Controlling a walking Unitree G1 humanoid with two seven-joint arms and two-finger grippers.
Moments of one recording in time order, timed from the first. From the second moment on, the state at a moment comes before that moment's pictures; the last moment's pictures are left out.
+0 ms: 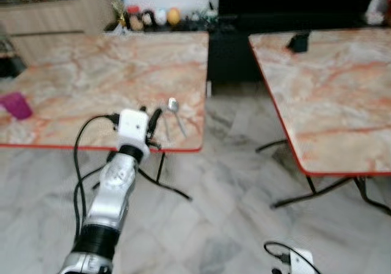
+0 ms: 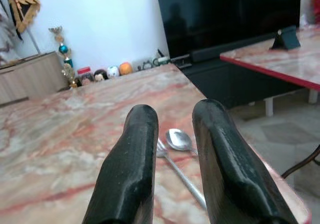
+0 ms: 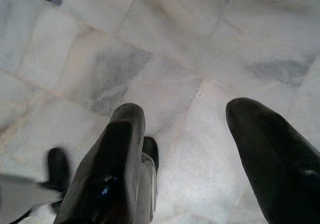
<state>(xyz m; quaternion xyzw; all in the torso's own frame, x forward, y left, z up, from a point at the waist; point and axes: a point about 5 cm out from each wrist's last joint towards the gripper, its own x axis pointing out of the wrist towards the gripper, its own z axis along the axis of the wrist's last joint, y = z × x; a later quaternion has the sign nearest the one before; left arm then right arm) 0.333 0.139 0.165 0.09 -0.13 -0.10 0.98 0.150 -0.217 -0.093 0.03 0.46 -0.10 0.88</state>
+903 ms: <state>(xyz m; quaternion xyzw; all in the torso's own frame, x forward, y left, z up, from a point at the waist) 0.331 0.139 0.159 0.09 -0.13 -0.10 0.98 0.149 -0.214 -0.093 0.03 0.47 -0.10 0.88</state>
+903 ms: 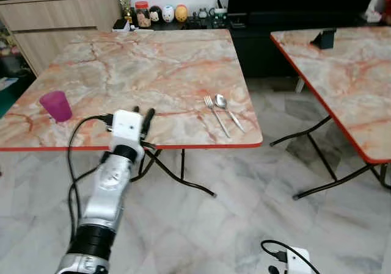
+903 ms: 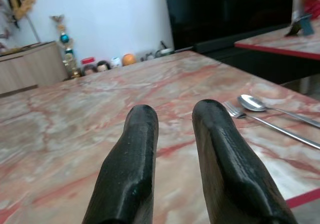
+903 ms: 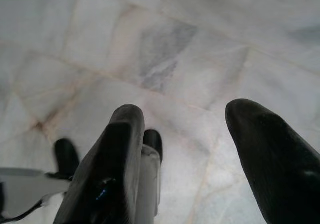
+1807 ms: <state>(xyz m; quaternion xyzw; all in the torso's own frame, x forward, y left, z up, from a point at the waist) 0.258 0.236 0.017 0.13 0.13 0.00 0.98 0.152 -0.210 -0.093 0.03 0.46 -0.09 0.88</state>
